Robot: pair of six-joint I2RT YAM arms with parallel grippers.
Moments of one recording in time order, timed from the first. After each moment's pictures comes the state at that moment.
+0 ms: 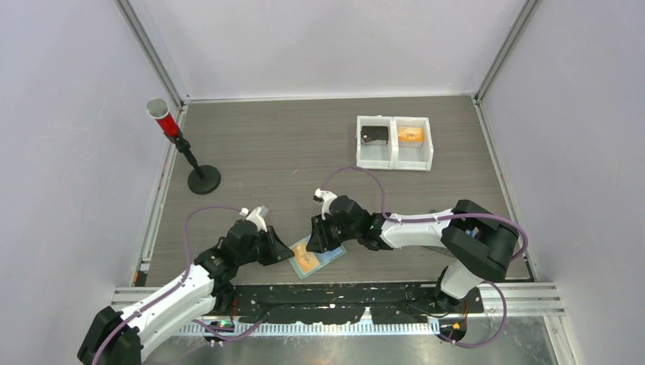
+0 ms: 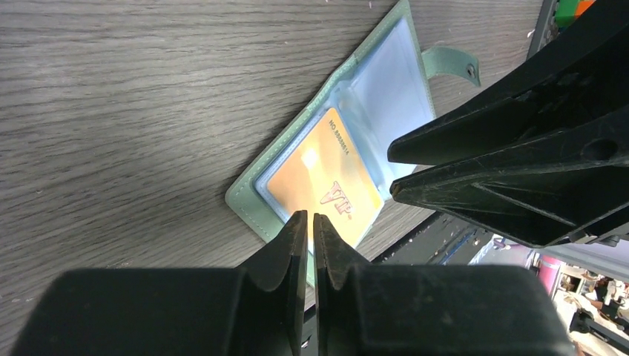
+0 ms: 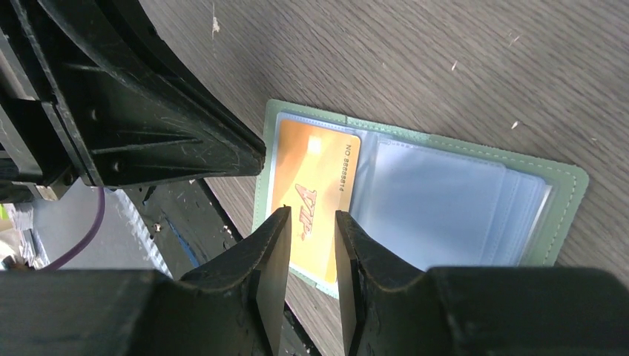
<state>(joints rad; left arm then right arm) -0.63 0.64 0.13 -0.14 0.23 -0.89 1.01 1.58 0.69 0.24 -0.26 0.63</state>
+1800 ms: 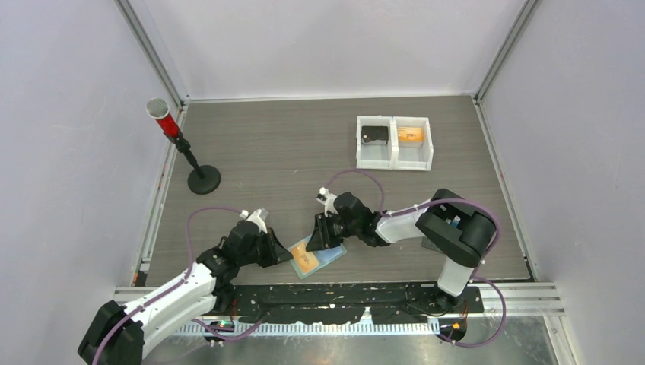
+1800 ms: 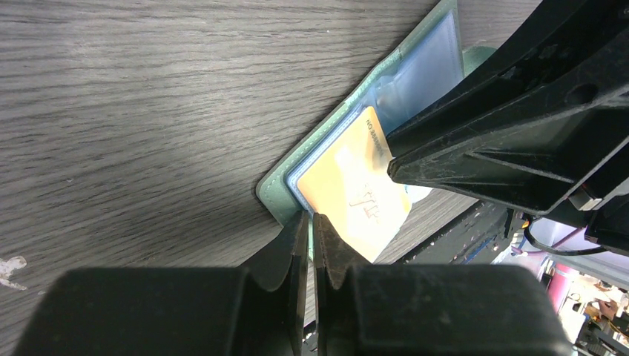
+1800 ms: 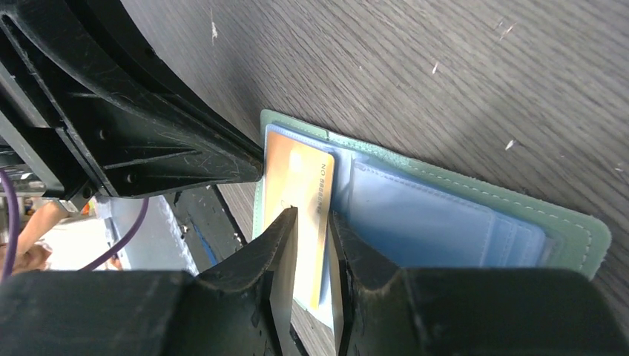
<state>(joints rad) -0.63 0.71 0.12 -0.13 0.21 -0.90 0.93 1.74 0.66 0.43 -0.45 0.73</state>
